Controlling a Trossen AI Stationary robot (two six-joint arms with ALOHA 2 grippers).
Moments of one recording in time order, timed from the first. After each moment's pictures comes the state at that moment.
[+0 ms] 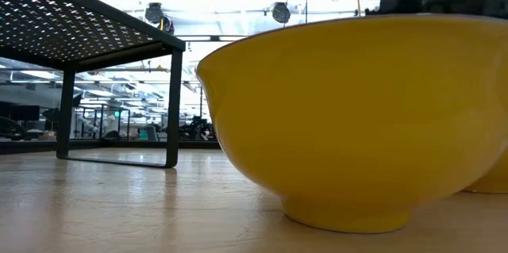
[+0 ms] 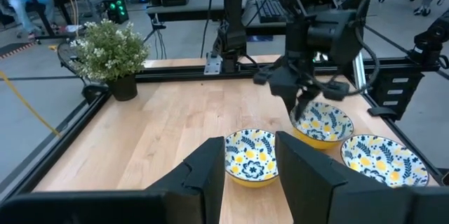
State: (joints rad) left arm -0.23 0.73 0.63 -0.10 -0.24 -0.01; right arm 0.49 1.70 1.08 -0.77 0.05 1.15
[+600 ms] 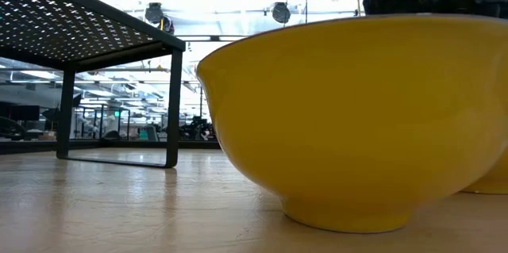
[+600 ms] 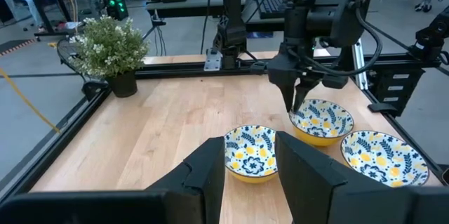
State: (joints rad) left arm -0.23 0.73 0.63 -0.11 -0.24 -0.01; right arm 0.50 1.66 1.08 -0.77 0.10 1.13
